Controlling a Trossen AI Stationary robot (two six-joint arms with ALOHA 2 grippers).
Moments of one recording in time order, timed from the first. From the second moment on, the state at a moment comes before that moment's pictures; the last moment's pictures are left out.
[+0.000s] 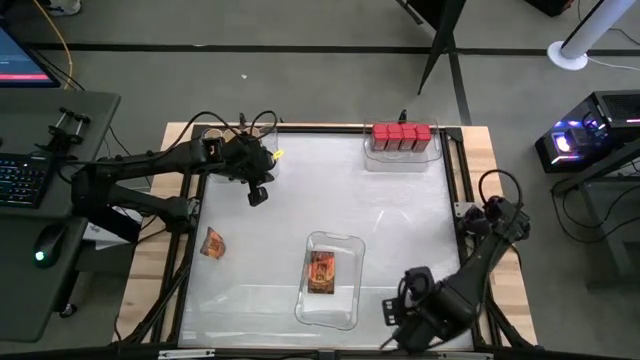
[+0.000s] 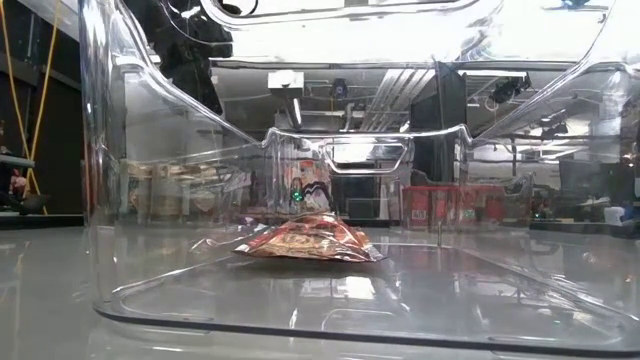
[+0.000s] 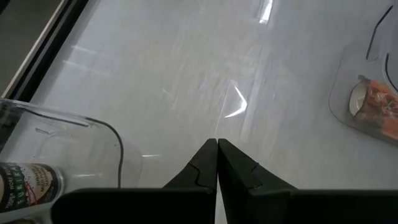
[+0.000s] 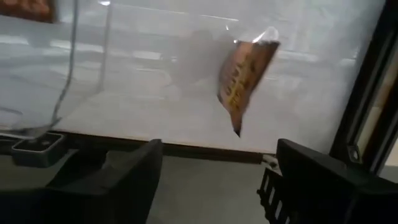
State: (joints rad) left arm 0.31 1.17 0.98 -0.73 -0.01 0.01; right arm 0.81 1.91 1.93 -1.57 -0.02 2.26
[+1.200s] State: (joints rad) left arm 0.31 1.17 0.98 -0.74 0.03 -0.02; right arm 0.70 1.91 1.37 -1.08 -0.18 2.27
